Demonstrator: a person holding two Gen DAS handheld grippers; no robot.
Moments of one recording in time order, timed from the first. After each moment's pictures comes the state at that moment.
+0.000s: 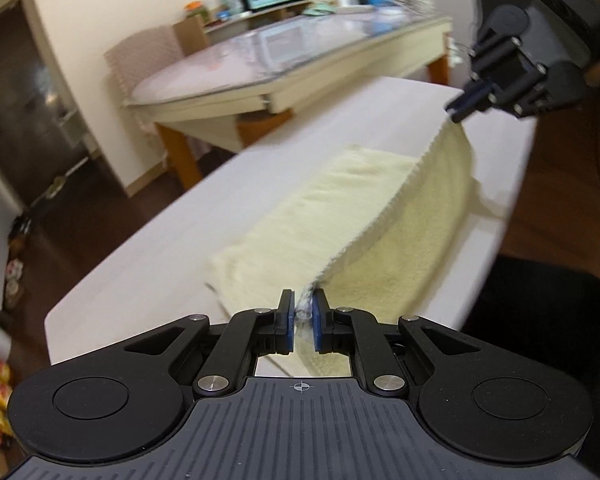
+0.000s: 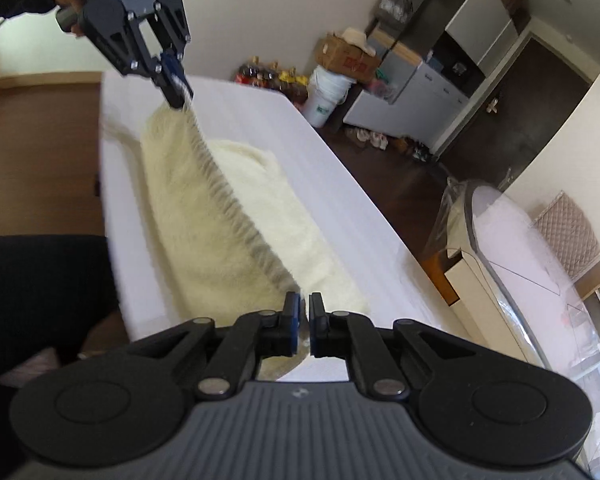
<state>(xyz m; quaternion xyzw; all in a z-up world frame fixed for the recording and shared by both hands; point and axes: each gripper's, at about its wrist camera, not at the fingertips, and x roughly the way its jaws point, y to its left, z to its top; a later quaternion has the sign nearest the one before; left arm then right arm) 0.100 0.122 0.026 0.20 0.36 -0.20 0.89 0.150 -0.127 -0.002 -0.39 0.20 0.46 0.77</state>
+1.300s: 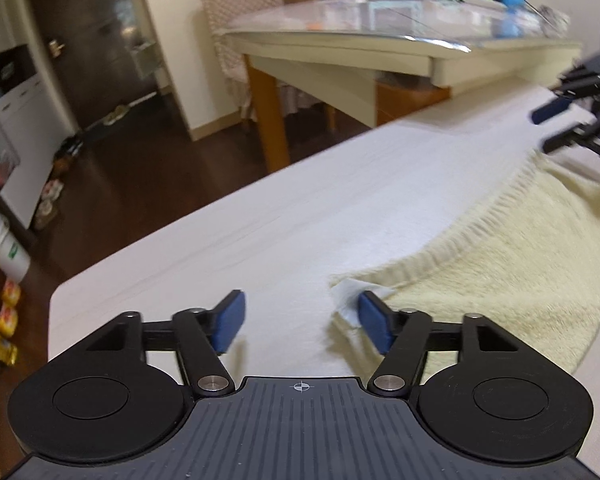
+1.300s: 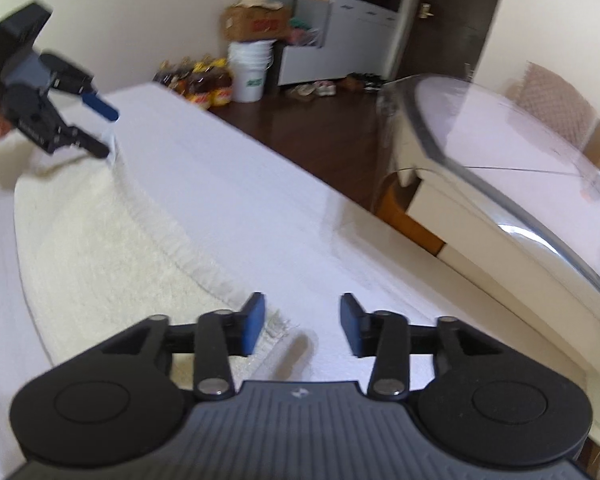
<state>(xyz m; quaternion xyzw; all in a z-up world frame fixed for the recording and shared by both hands) 0.192 0.192 -0.024 0.11 0.39 -0.07 0.91 0.273 -0.129 -0.030 -0.23 0.31 0.39 0.84</state>
